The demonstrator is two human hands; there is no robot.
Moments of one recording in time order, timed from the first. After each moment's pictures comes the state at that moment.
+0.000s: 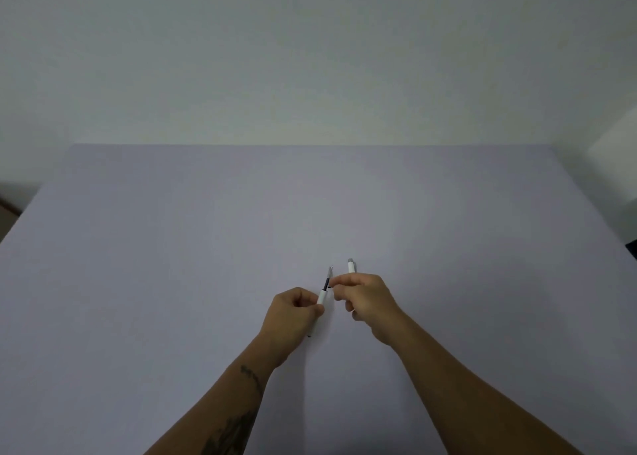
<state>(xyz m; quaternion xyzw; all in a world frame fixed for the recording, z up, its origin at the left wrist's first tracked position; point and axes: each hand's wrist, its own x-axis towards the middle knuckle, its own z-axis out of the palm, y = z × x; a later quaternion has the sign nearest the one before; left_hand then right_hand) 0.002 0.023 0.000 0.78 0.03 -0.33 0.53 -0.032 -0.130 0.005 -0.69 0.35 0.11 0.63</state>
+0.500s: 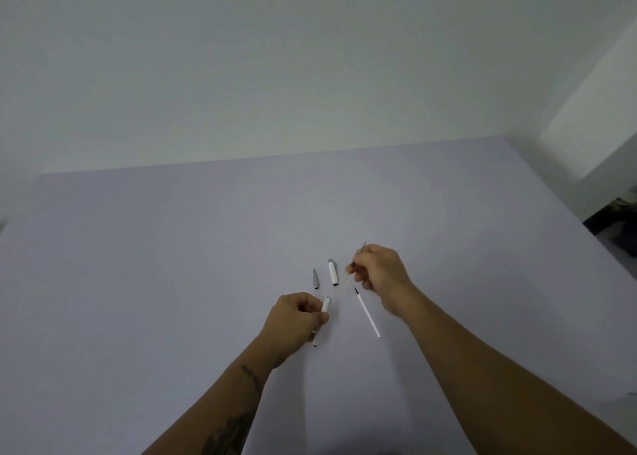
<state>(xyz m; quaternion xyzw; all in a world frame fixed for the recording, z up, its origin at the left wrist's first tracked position) -0.008 0.004 0.008 0.77 -0.03 -0.39 0.50 -0.041 -0.178 0.031 -0.65 0.38 -0.02 0.65</state>
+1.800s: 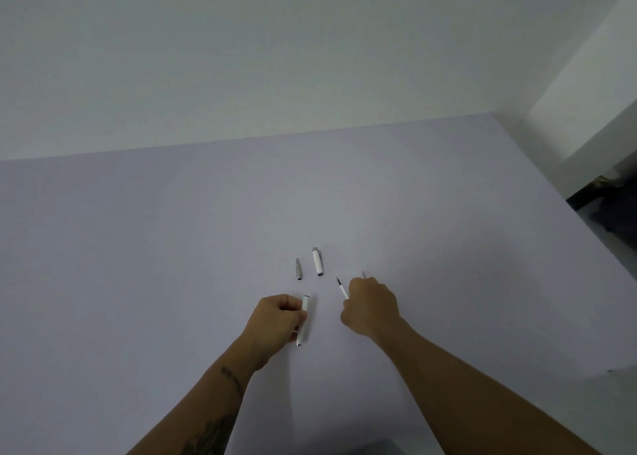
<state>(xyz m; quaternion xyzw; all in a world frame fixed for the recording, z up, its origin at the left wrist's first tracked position) -0.006 0.003 -0.016 0.76 0.03 -0.42 0.49 -0.074 -0.165 -0.031 -0.92 0.31 0.16 0.16</state>
